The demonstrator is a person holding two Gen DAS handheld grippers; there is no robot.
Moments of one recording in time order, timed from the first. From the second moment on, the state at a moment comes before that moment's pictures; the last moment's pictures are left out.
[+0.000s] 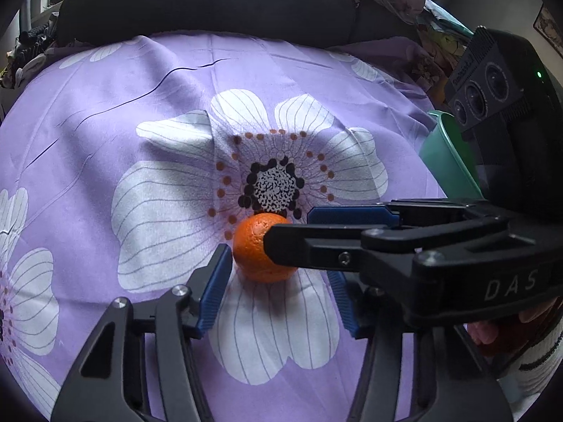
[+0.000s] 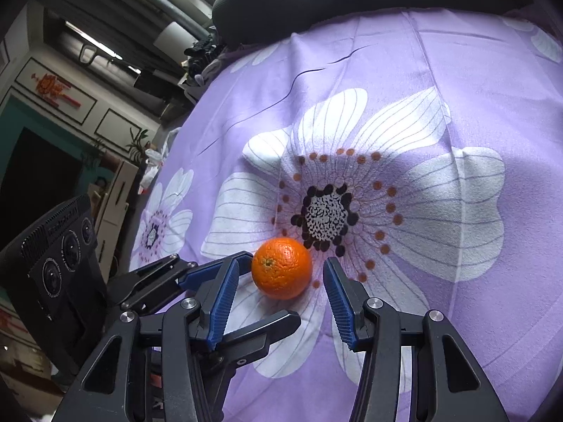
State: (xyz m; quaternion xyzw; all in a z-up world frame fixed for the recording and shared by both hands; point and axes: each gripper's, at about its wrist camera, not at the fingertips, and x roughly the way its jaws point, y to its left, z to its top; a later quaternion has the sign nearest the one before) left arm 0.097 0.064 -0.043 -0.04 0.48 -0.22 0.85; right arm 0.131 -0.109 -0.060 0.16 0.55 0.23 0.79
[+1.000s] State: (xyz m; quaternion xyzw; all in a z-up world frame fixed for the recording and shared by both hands) left arm 0.072 0.019 -0.007 0.01 0.45 -0.23 0.86; right arm 0.098 -0.133 -0.028 0.17 0.51 0.22 0.81
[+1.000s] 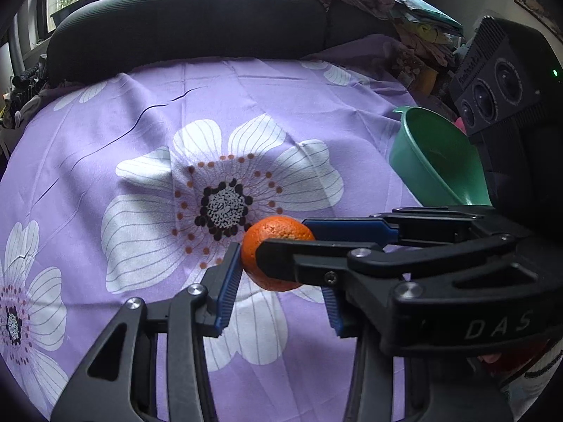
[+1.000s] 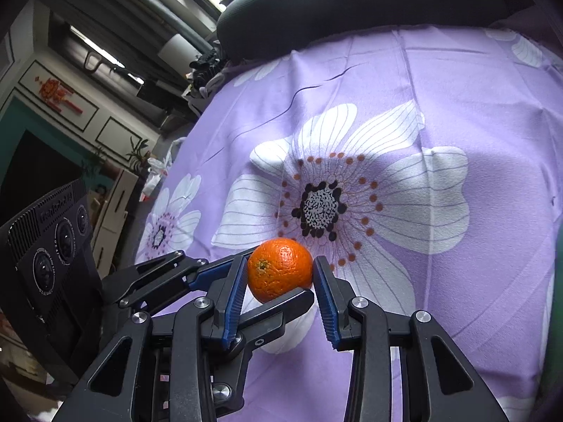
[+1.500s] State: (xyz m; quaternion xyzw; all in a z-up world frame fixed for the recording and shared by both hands) left arm 0.037 -0.047 0.030 0.04 0.40 -0.28 0.87; right arm 0.045 -0.188 0.018 0.18 0.45 0.17 0.86
